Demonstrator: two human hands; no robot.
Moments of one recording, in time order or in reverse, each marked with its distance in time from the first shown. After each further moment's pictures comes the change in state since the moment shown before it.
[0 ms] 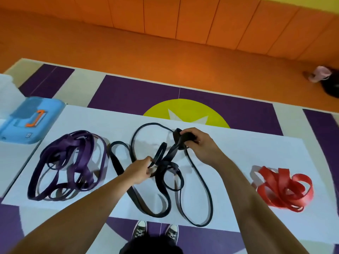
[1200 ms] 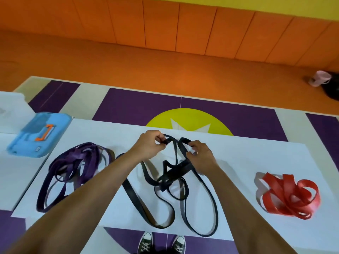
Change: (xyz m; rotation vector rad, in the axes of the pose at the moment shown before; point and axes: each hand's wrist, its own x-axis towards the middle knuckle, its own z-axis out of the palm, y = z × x) left_hand -0.025 0.085 -0.126 -0.291 0.354 0.205; right_hand 0.011 0.023 0.017 -0.258 0.136 0.242
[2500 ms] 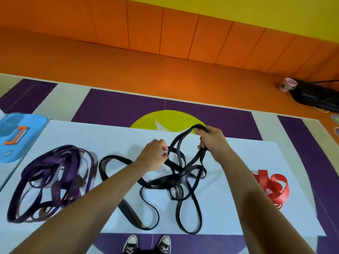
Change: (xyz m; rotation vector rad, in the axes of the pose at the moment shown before) left_hand -0.006 0.031 0.054 0.109 -0.152 0.002; right_hand -0.011 -0.026 -0.093 0.562 0.136 0.100
